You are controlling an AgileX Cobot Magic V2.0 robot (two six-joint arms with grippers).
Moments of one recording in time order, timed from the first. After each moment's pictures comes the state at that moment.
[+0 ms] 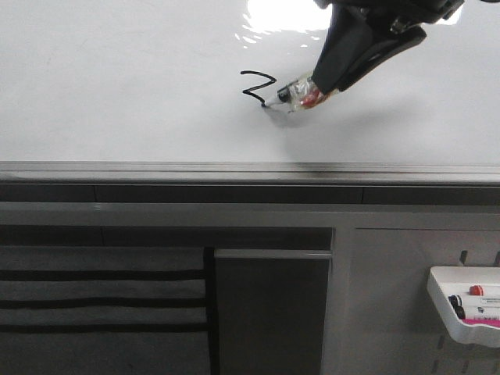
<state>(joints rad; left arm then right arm) -0.35 0.63 -0.66 -0.49 0.66 0.76 0.45 1.49 -1.19 0.32 0.68 -0.46</state>
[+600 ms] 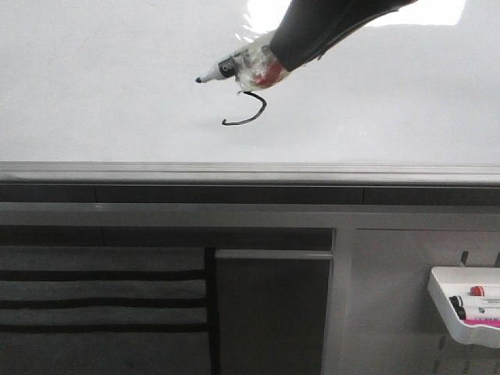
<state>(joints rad) -0.35 0.63 -0.66 -0.49 0.66 0.76 0.67 1.23 -1.01 0.29 0.57 -0.55</state>
